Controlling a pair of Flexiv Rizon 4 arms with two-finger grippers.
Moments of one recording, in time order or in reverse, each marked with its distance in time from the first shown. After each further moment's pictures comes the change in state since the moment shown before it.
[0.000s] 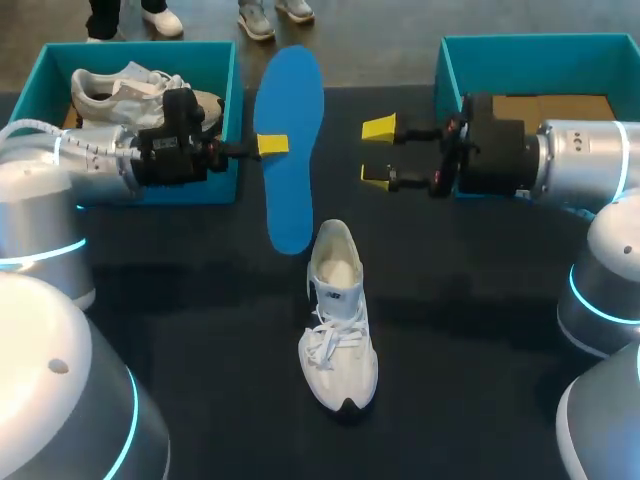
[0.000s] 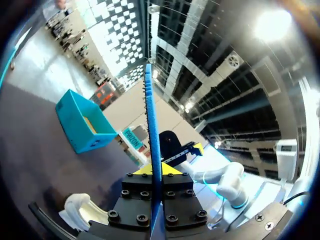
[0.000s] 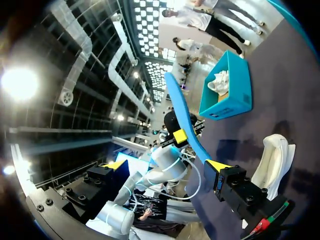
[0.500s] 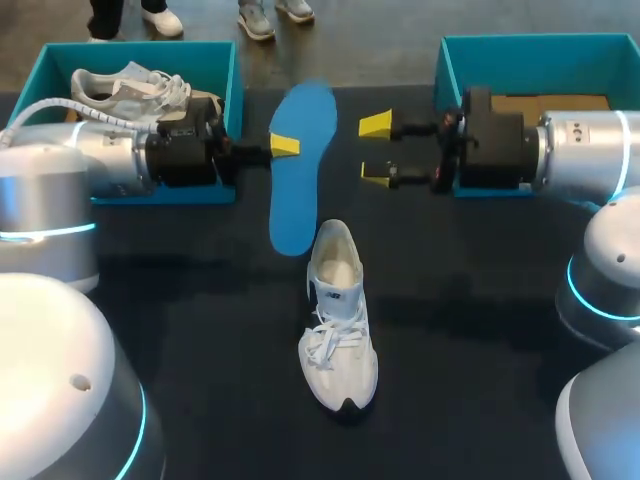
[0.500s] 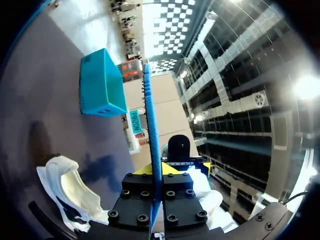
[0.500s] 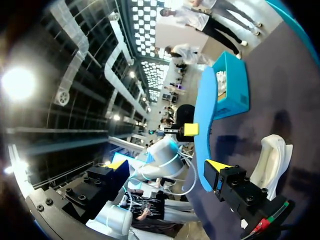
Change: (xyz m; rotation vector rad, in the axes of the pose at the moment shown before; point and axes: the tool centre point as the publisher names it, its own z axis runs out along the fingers) left arm -0.021 0.000 0.009 -0.054 -0.033 -0.482; right arm 0.001 0.002 0.001 0.003 -0.022 0.001
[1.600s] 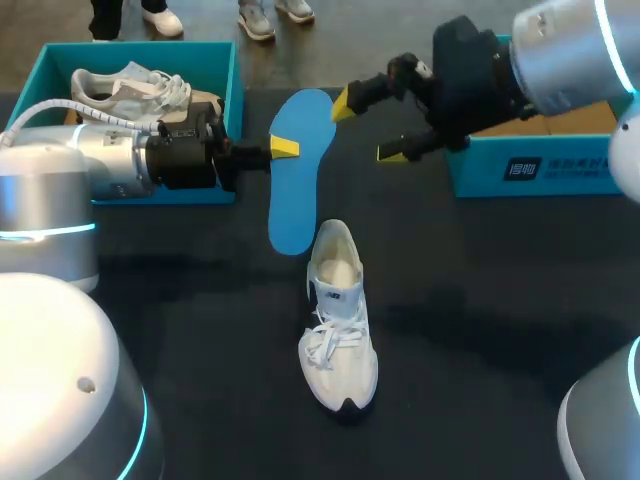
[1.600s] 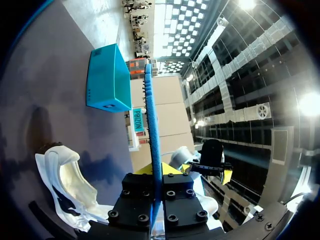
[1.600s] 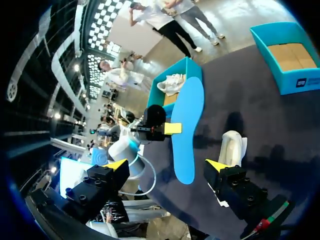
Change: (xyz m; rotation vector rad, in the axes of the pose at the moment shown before) left arm -0.008 0.001 0.000 0.003 -0.021 -0.145; right arm 0.028 0.002 0.004 0.024 -0.573 0.010
